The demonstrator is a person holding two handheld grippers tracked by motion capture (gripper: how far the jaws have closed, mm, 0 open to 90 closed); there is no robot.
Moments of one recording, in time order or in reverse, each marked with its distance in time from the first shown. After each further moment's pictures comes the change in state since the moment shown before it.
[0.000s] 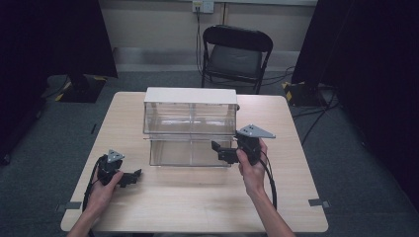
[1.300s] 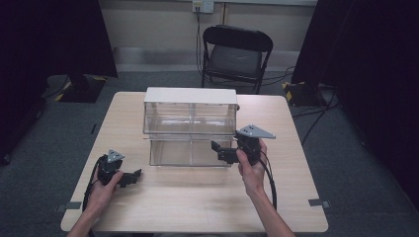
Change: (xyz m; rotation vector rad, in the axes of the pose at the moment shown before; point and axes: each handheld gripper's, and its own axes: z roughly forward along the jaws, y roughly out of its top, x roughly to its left) left arm 0.000 0.000 0.000 0.000 -0.001 -0.001; right arm 0.001 0.000 0.000 -0.006 0.001 0.008
